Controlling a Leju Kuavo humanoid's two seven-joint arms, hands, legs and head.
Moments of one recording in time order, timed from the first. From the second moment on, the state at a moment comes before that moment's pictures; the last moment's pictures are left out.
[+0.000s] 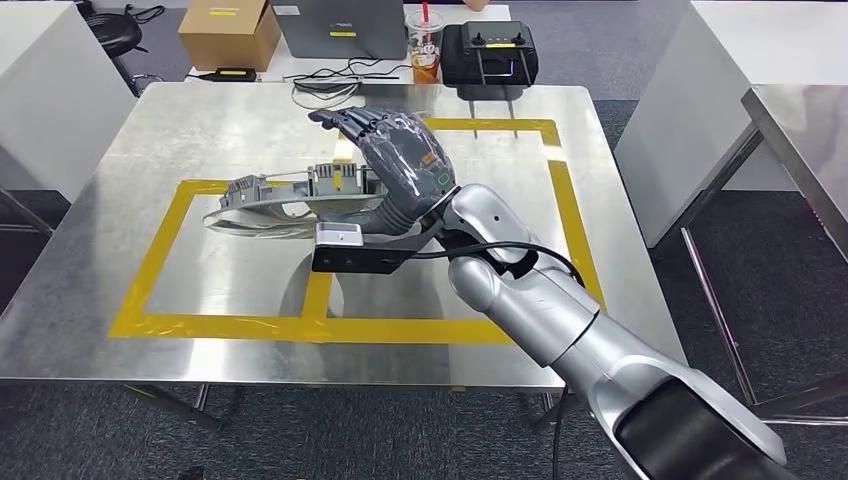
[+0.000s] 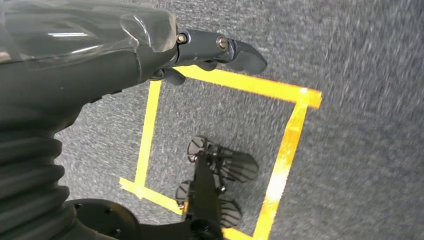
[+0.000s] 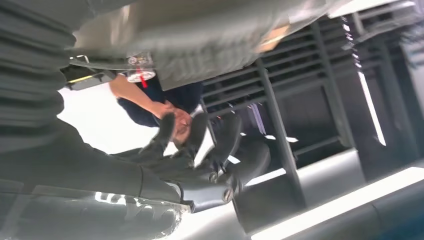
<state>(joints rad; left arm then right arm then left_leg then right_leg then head) -0.16 -0.03 1.51 0.00 -1.15 0.12 -0.37 -0.90 0.08 0.92 -1.10 0.79 -0.41 -0.11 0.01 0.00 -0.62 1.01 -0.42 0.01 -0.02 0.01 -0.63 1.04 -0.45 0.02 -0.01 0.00</state>
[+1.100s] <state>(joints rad) -0.15 -0.01 1.51 0.00 -1.09 0.18 -0.43 -0.93 0.07 0.85 -1.05 0.86 -0.15 0.00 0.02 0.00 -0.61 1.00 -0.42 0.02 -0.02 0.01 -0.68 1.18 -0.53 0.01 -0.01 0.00</state>
